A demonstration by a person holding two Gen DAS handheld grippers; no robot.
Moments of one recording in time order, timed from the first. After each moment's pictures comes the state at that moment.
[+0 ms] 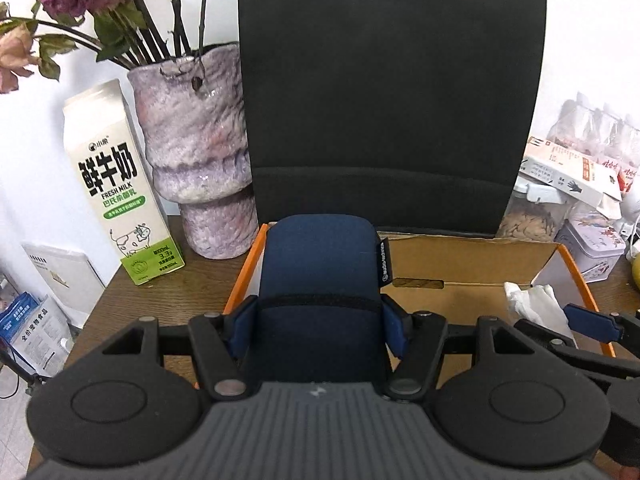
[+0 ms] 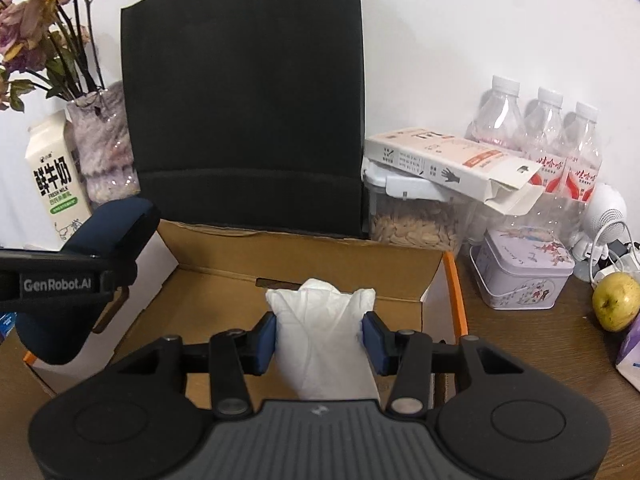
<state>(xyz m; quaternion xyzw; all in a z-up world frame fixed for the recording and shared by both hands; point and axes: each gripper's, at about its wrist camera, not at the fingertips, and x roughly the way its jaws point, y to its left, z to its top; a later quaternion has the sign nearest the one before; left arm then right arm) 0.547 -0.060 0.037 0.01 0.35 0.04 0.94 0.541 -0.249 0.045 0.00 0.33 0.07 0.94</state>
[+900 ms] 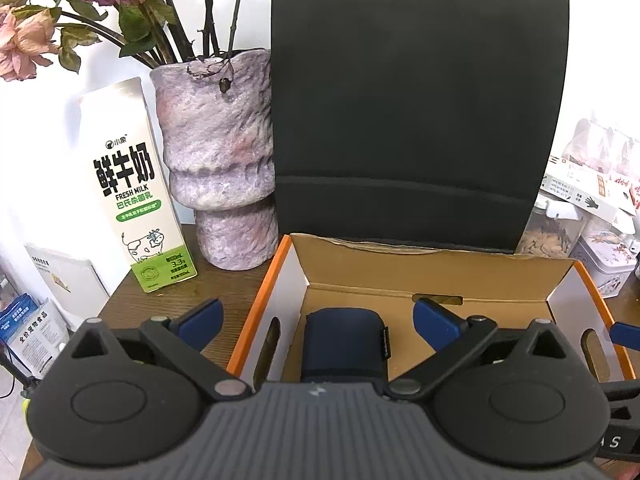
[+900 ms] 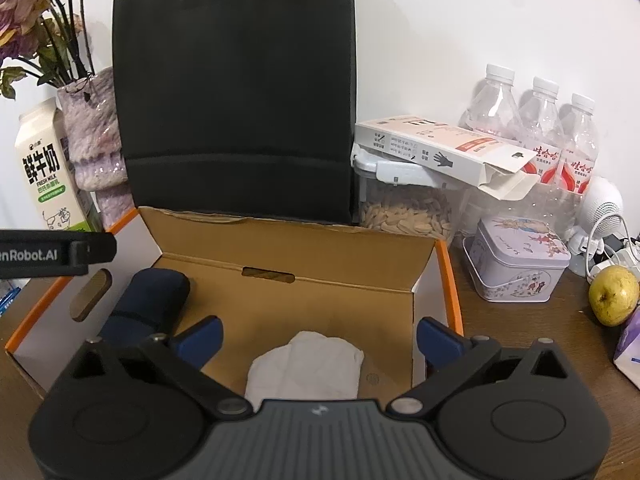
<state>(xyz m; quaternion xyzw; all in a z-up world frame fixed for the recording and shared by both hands) 0.545 -0.042 0.032 0.00 0.32 0.05 0.95 0.541 -0.253 0.038 -0.01 0.33 0.06 0.94</state>
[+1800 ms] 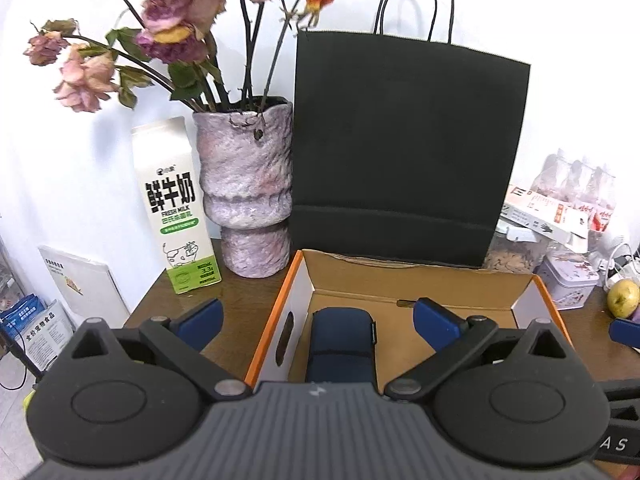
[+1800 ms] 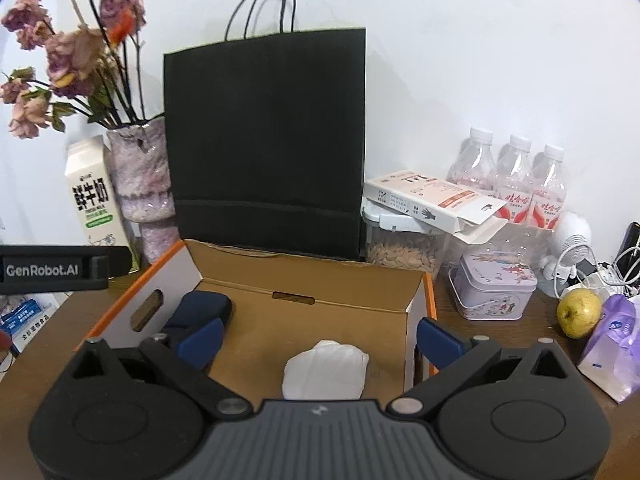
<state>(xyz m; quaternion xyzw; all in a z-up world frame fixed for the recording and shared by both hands) 0.473 -0.038 0.085 -0.02 0.29 0.05 0.96 0.466 -0.243 0.101 -0.01 0.29 0.07 0.96</state>
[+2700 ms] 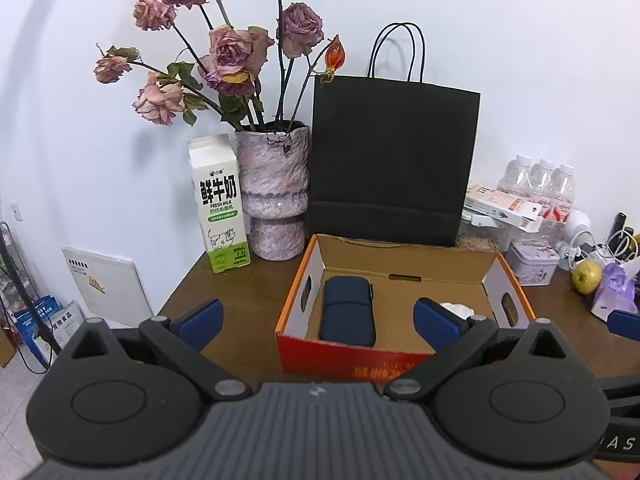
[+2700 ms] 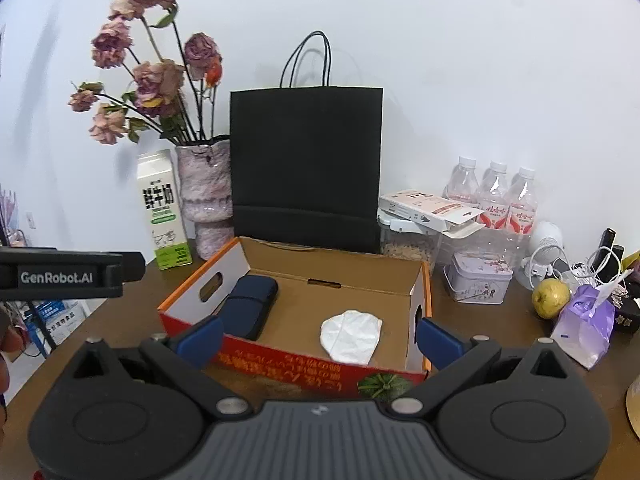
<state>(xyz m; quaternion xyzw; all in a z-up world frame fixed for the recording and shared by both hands) 0.340 -0.034 0.113 -0.01 0.26 0.05 0.97 0.330 -0.237 0.130 -0.02 0.25 0.09 0.96</state>
